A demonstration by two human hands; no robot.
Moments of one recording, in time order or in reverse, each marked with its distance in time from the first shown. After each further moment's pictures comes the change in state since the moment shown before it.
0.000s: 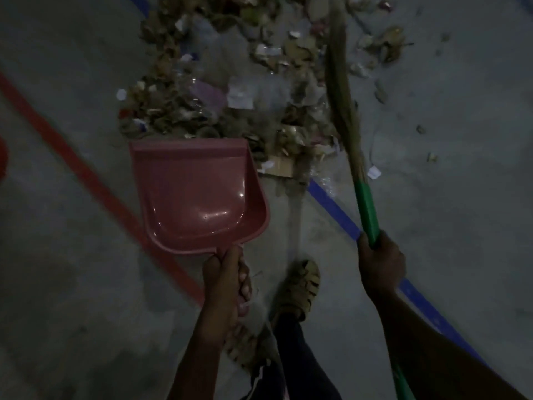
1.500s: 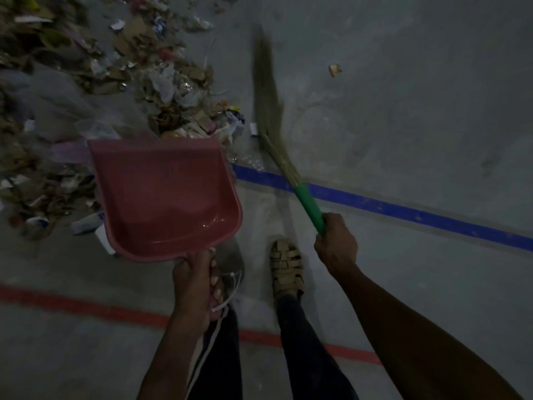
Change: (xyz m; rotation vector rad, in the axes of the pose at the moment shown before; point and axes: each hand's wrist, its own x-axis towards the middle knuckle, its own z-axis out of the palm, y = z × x) left_hand 0.033 0.010 0.097 0.436 -0.190 0.094; right_hand -0.010 0.060 0.017 0.076 -0.339 0.334
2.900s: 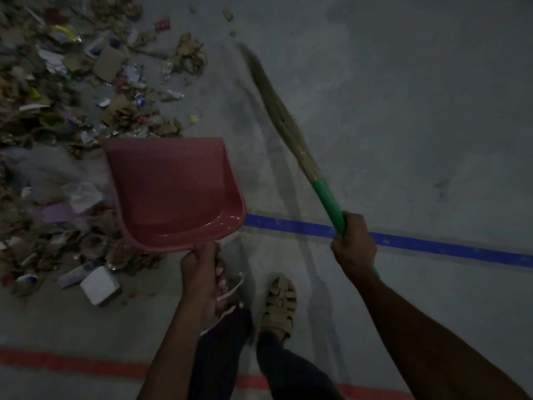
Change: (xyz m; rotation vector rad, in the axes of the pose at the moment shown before) left_hand -0.051 0.058 0.133 0.064 -0.086 0.110; right_hand 0.045 0.073 -0.131 0.135 0.314 -0.024
